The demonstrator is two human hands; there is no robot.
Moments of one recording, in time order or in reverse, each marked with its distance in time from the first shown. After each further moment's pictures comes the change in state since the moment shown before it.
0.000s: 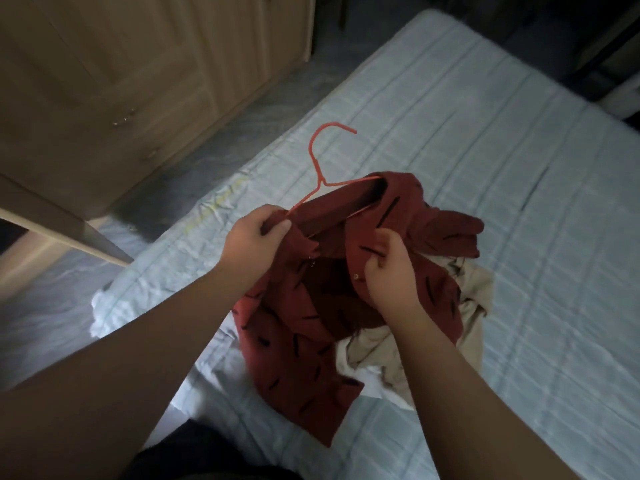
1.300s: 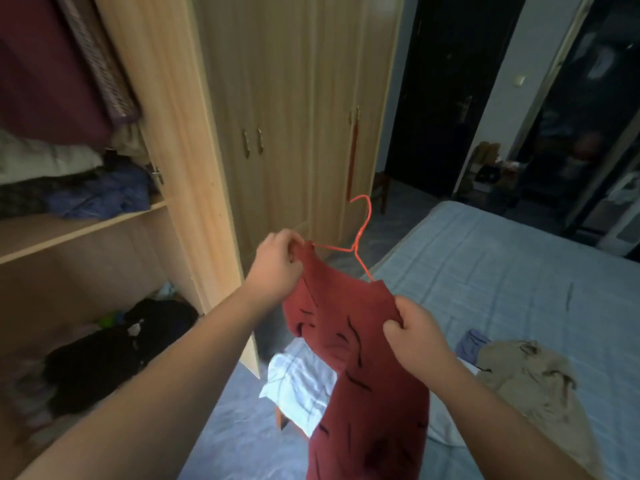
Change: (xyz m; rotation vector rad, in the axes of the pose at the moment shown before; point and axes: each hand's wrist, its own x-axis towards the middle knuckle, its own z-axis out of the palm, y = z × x) left_hand -0.236 0.026 -0.430 0.214 0.254 0.469; right_hand -0.381 -0.272 0.107 -0.079 0.040 -0.463
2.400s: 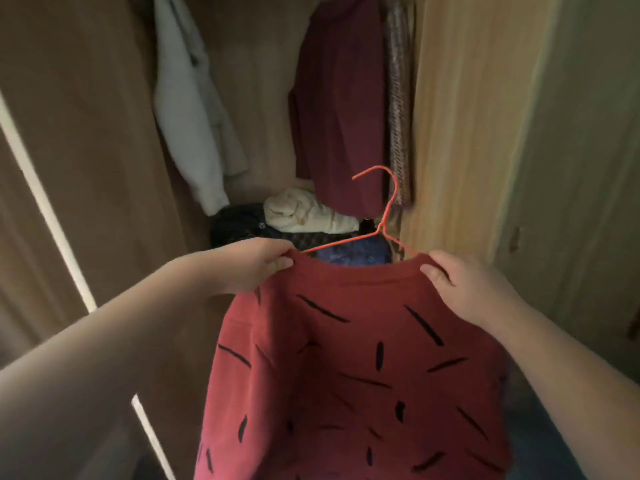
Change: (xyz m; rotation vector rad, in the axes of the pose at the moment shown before) left_hand -0.033 -0.111 -0.417 0.690 -0.108 -0.300; right_hand 0.213 -0.322 0.181 -0.206 -0.195 -0.966
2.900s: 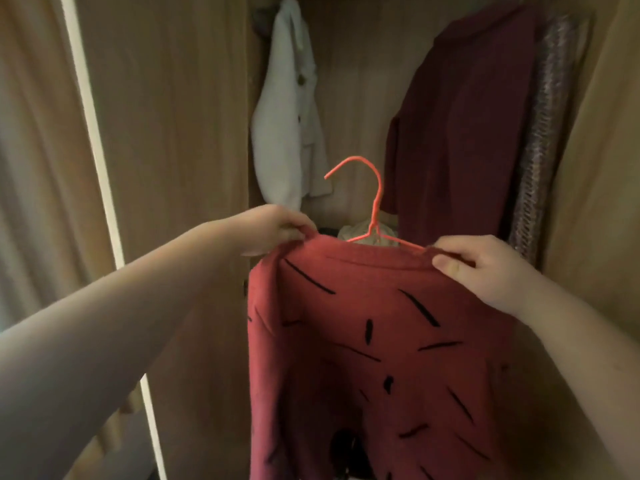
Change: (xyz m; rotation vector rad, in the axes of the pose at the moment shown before) left_hand 0.069 -0.140 -0.071 -0.130 0.236 -0.277; right_hand 0.225 -0.052 0.039 0.462 -0.176 -0.503
